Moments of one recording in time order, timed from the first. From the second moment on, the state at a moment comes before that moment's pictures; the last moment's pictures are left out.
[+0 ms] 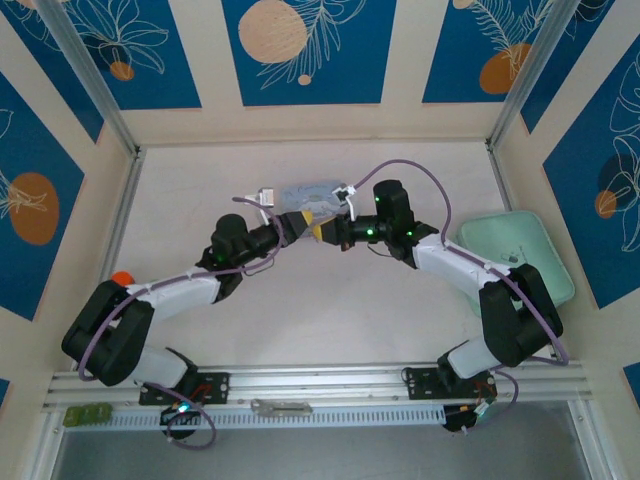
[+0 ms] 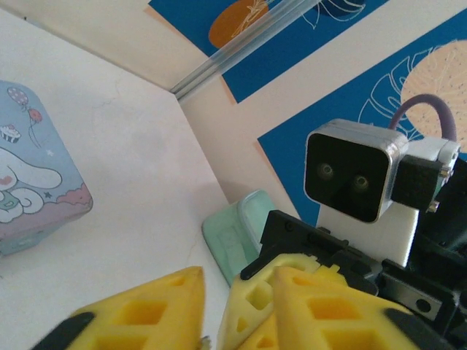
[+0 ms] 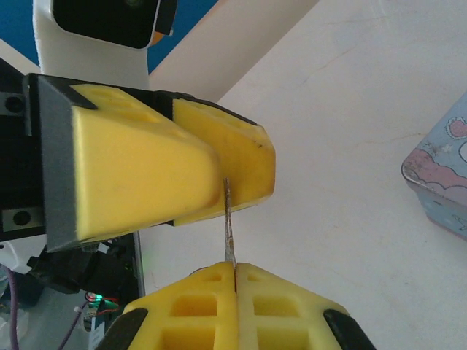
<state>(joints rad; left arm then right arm) -0.57 1.41 0.62 0.77 0.41 -0.94 0.49 1.47 0.90 0.13 -0.83 0.34</state>
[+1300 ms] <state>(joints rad) -0.58 1.44 0.64 0.84 0.43 -0.99 0.46 1.49 0.82 0.45 -0.91 0.57</state>
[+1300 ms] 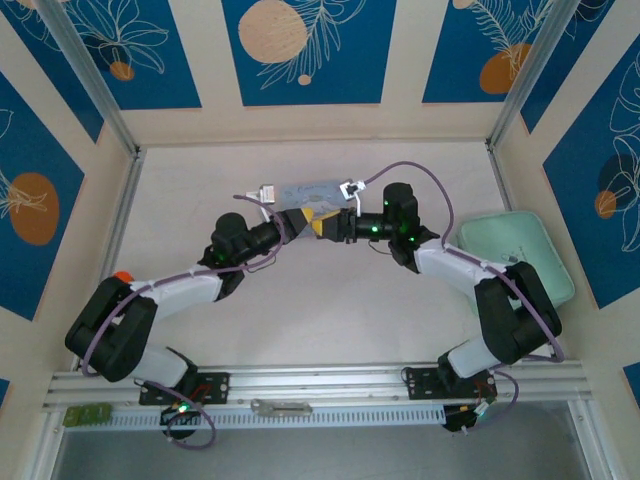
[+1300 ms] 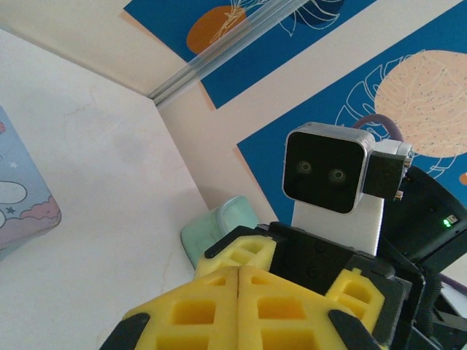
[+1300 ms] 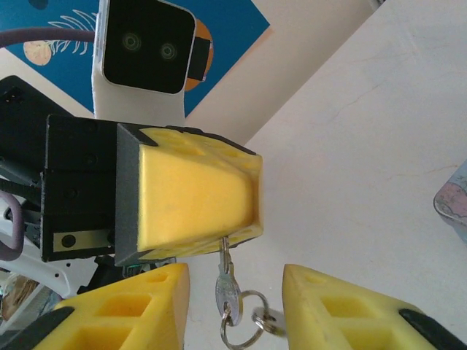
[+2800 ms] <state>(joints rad) -0.65 1.67 0.77 0.36 0.13 -0.69 0.32 1.34 0.75 -0.03 -0.63 0.36</state>
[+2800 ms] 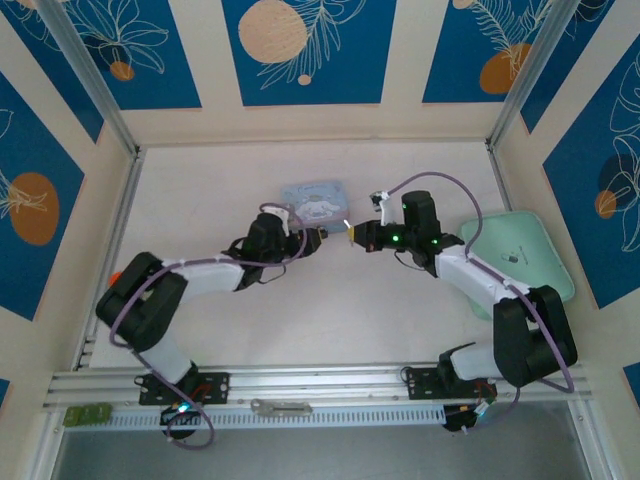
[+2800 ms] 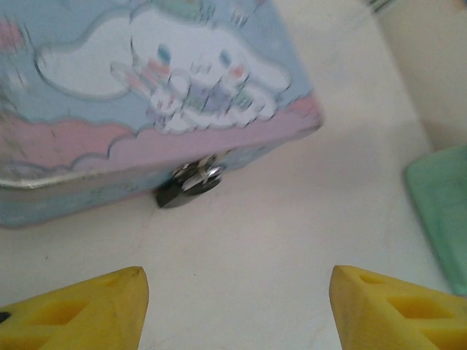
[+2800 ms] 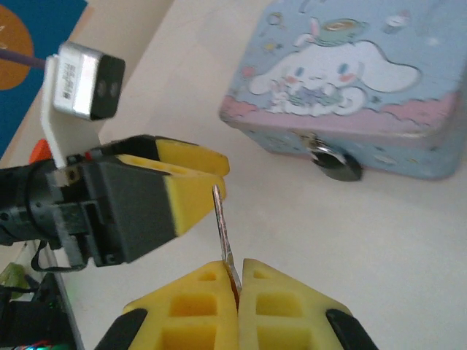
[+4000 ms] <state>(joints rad) -0.63 2.06 1.04 0.49 0.08 -0.63 0.29 1.33 0.70 0.03 -0.65 0.37</state>
